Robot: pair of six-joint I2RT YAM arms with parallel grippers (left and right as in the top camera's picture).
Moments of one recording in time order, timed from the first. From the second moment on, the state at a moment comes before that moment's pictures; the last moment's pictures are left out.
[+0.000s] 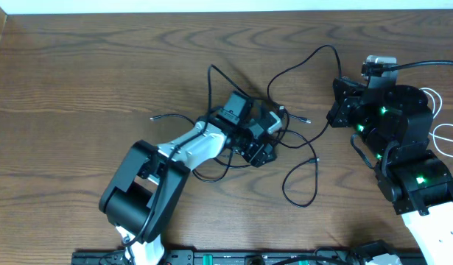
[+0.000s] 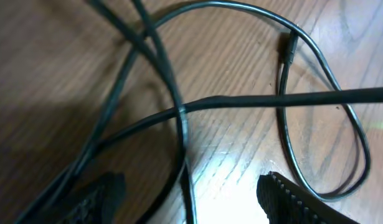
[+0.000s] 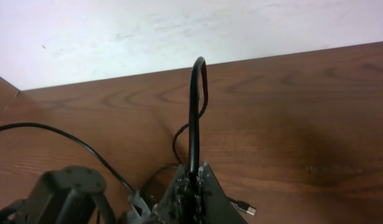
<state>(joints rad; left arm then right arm) -0.58 1.90 1.05 -0.30 0.56 0.20 0.26 1.02 1.03 -0.43 -0.03 0.35</state>
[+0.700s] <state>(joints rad) -0.64 1.71 1.05 -0.44 0.28 0.22 0.16 1.02 1.03 -0.55 -0.02 0.33</state>
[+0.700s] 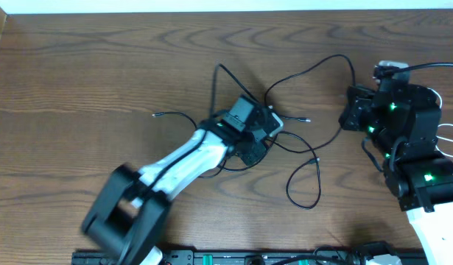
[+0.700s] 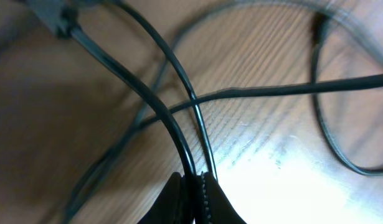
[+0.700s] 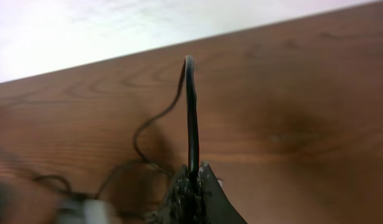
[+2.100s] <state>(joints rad) -0.36 1.68 1.05 -0.47 0.07 -0.15 0.10 0.84 1.03 0.27 -0.37 0.30</state>
